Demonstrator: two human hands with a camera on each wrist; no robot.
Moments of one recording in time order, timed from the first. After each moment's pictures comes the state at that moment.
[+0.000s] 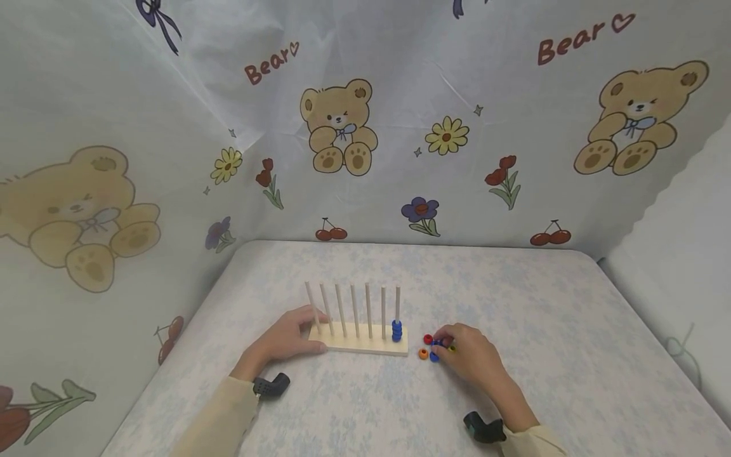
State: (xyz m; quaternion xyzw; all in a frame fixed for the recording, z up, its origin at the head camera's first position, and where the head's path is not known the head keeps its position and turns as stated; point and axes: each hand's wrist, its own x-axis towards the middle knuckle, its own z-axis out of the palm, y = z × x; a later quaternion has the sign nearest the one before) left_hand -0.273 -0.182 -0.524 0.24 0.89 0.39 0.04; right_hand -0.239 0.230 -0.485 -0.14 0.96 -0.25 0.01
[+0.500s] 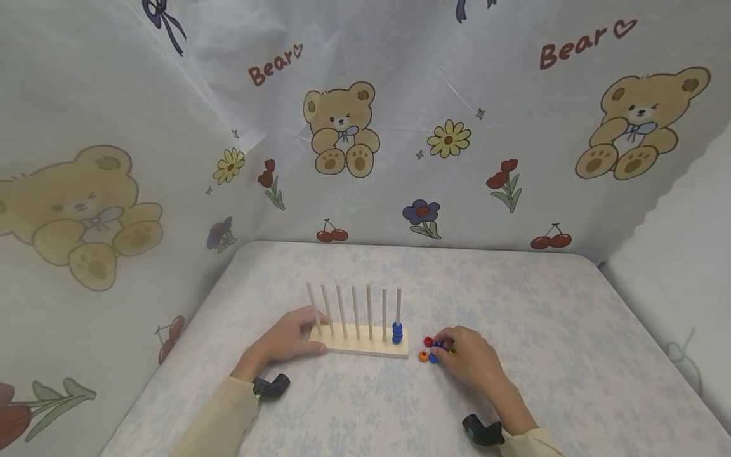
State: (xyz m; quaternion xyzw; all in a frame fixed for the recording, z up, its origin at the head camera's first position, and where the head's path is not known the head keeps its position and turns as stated) left_hand -0.273 -0.182 -0.523 0.24 0.89 0.39 0.04; right_hand -0.237 0.228 -0.486 -0.14 0.96 -0.24 0.00
